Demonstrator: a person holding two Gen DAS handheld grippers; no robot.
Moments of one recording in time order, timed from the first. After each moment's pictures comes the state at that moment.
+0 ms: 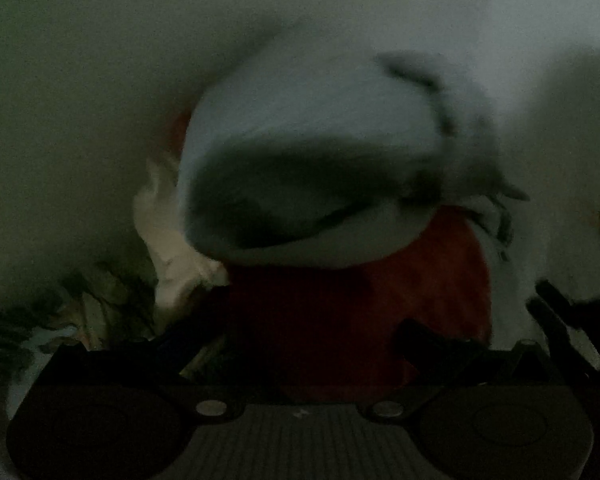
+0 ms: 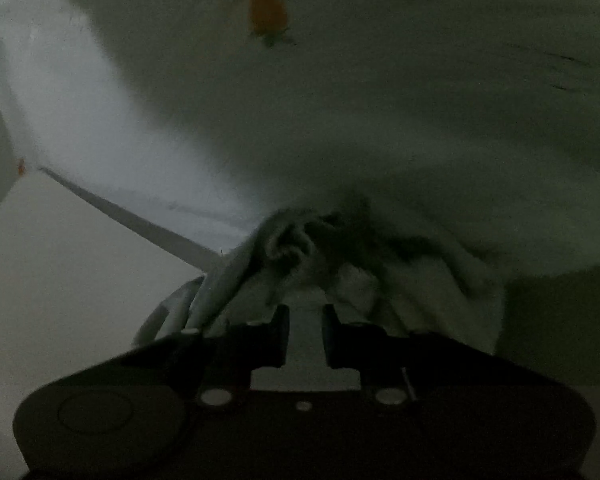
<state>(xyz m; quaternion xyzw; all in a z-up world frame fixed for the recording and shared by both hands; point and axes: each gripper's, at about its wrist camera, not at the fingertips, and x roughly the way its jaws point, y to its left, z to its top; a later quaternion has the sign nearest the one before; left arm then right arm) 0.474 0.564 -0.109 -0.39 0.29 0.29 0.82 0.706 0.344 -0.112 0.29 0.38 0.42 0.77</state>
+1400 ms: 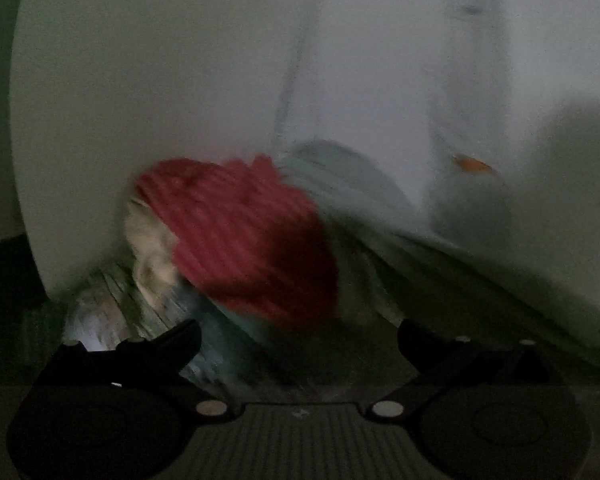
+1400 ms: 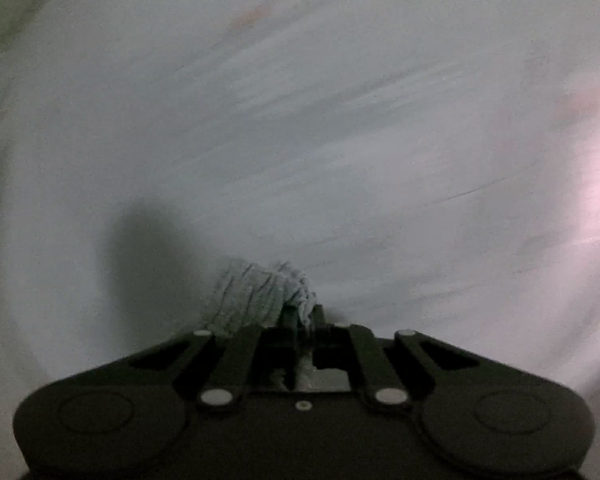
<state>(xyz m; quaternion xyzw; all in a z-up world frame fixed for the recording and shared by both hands) 0.386 0.390 0.007 -0.25 0.26 0.23 0.90 0.472 -0.239 0.044 0.22 0.08 0.02 0.97</state>
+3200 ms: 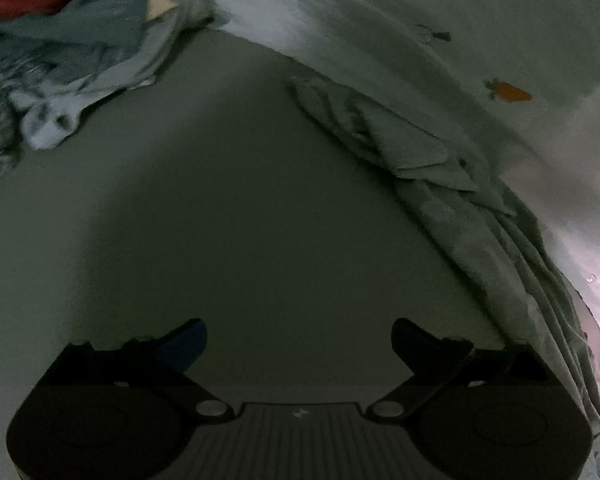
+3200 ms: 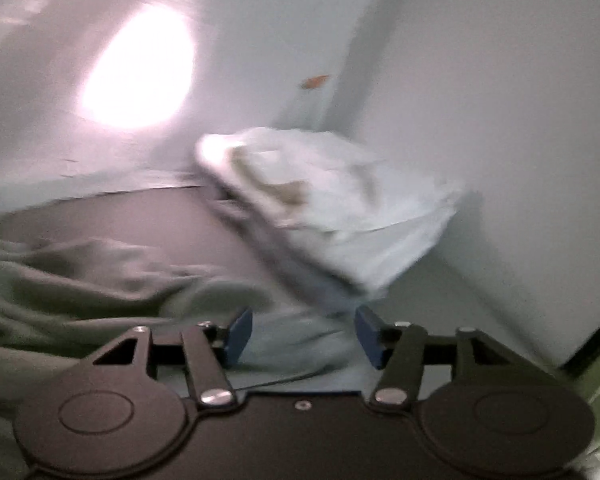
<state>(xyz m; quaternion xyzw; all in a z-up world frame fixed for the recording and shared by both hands) 0.455 0.146 -0.149 -0.23 0.48 0.10 0.84 0.419 -0.451 -0.144 0.01 0.33 -0.35 0.88</state>
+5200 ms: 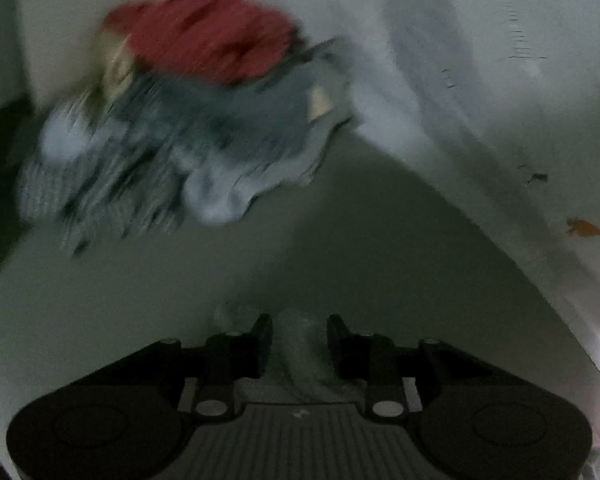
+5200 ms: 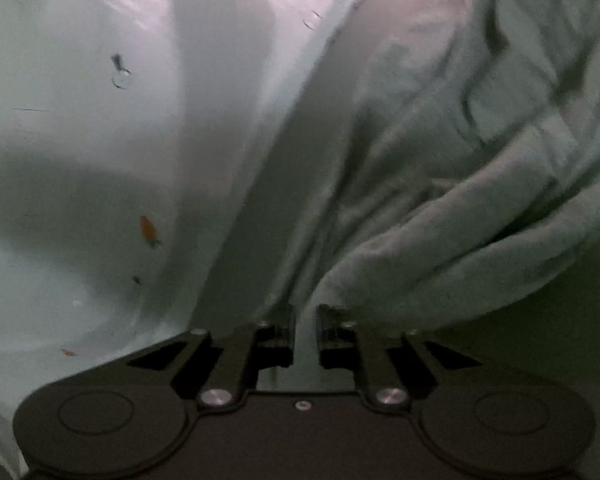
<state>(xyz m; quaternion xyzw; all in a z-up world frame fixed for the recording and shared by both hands) 0.362 0.238 -0.105 -0.26 0.40 0.26 0.84 0.413 -0.375 -0.148 0.51 0.42 0.00 0.75</state>
